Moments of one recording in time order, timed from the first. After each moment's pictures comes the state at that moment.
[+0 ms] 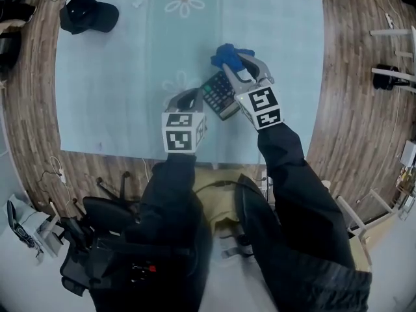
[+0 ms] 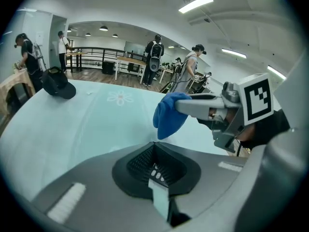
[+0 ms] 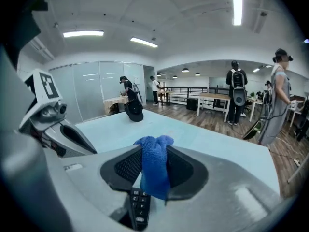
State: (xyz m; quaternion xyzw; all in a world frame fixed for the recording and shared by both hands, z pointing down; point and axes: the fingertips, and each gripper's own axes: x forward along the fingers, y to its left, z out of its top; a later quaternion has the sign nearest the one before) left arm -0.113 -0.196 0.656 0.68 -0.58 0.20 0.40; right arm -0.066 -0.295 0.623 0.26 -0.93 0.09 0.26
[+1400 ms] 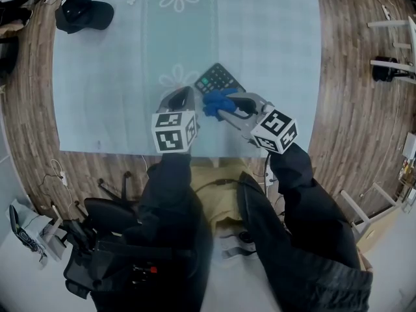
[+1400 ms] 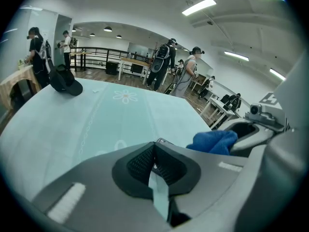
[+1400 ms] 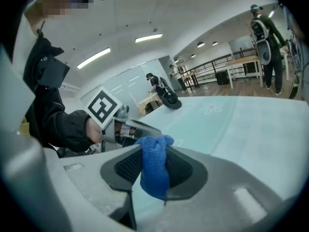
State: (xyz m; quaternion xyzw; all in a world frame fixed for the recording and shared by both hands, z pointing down) left arm -0.124 -0.175 0.656 0.67 -0.59 0.18 0.40; right arm -0.041 -0.150 0.617 0.04 -0.93 0.25 0.25
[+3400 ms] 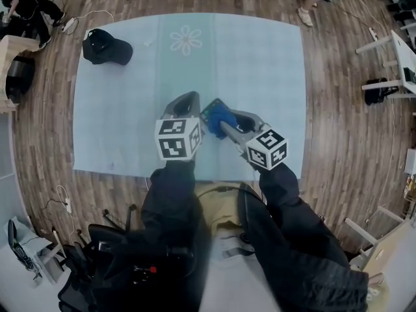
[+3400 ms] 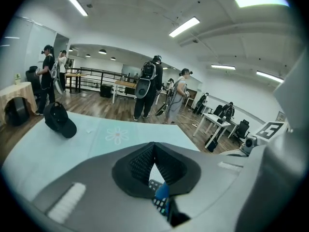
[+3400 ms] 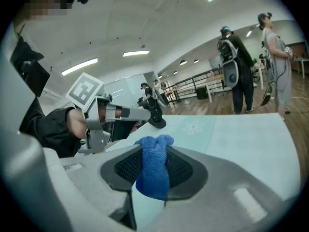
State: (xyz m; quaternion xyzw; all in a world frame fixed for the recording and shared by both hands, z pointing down) left arm -0.130 -0.236 0.531 0.72 -0.61 0.12 0.30; right arm -0.041 -0.188 0.564 0.18 -0.93 0.25 0.19
